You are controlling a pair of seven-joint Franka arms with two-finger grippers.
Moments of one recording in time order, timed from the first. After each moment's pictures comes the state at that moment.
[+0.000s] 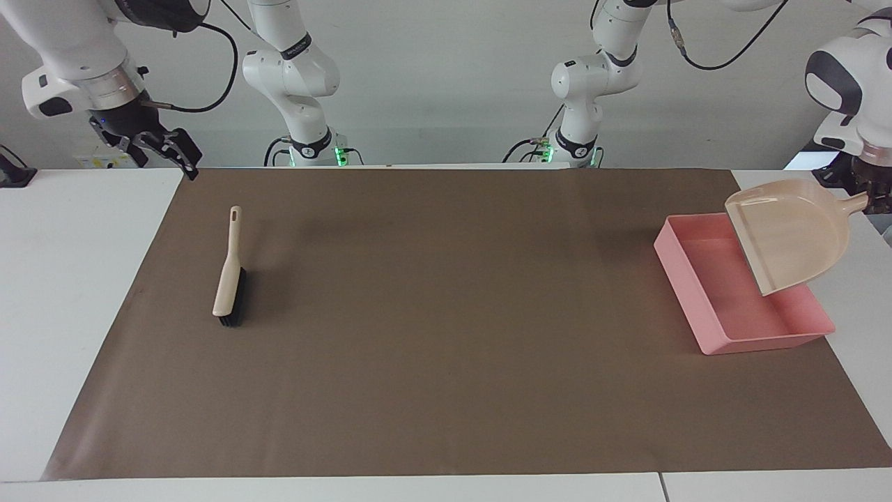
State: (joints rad) left arm 0.11 0.09 0.09 -1.59 0.52 1.77 1.85; right arm -0.18 -0.05 0.05 -1.59 -0.07 1.45 0.15
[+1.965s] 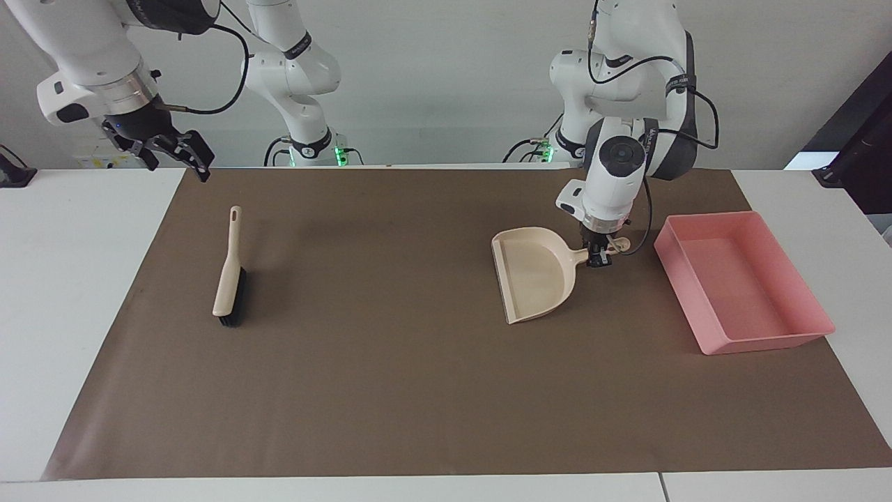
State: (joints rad) left arm -0.43 0.07 0.09 -2.12 0.14 2.05 1.12; right arm 0.02 -0.05 -0.10 -1.59 -0.06 1.45 0.14
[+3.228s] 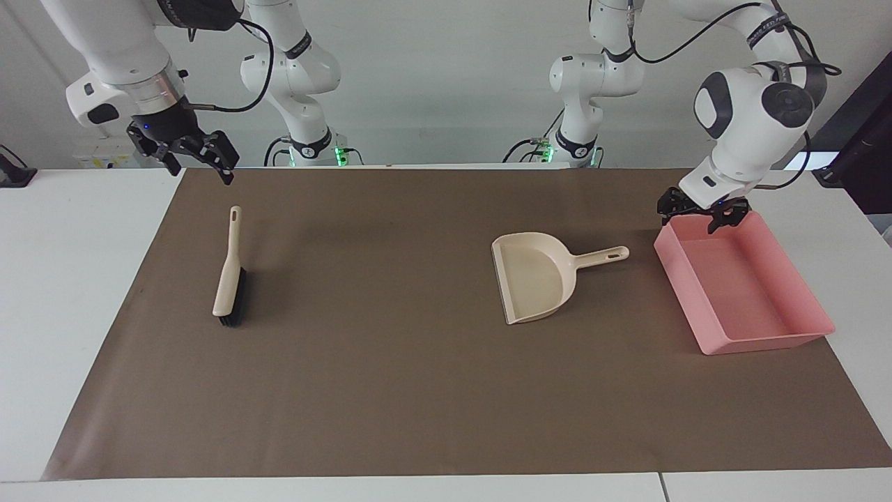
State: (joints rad) left arm -0.08 -0.07 0.12 -1.93 0.09 1.77 0.32; right arm 0.06 -0.05 -0.09 -1.59 -0.04 1.48 0.18
